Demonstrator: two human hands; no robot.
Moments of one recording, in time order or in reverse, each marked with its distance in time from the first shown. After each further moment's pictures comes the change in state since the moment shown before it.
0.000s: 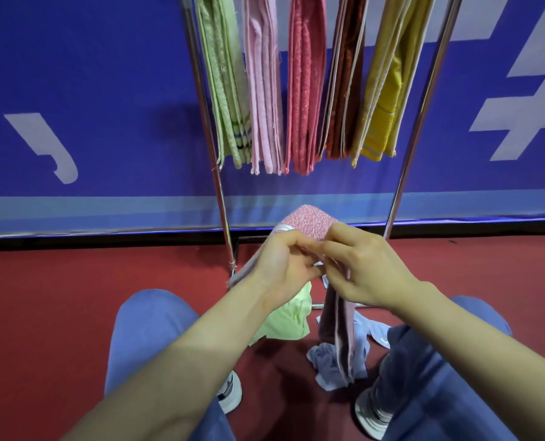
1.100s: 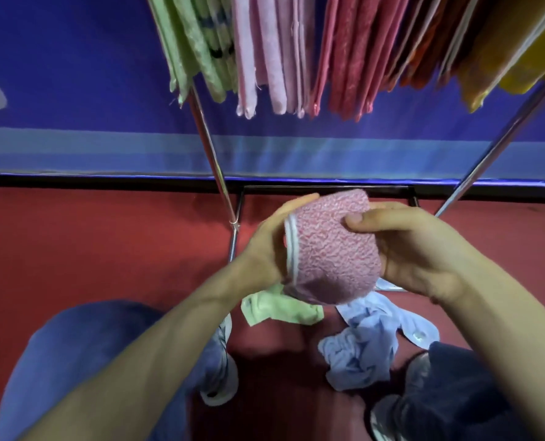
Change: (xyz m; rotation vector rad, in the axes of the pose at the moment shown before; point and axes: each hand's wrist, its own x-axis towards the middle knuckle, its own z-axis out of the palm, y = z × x) left_hand 0.176 -0.018 -0.135 0.617 0.079 0.136; right_hand 0.073 0.130 0.108 1.771 -0.316 1.088
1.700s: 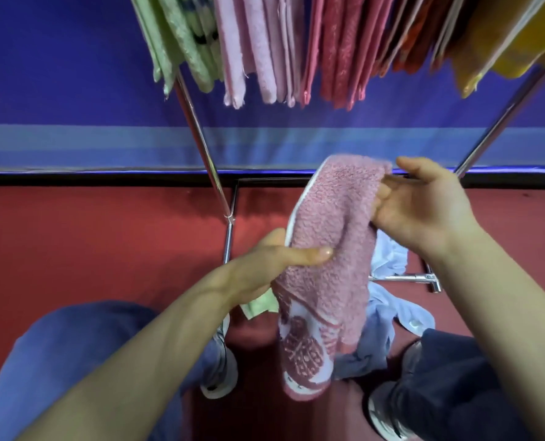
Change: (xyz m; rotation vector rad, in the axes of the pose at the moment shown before) left_hand -0.017 0.000 0.006 -0.210 -0.217 -0.310; right_hand 0.024 -0.009 -0.039 0.487 0.234 -0.145
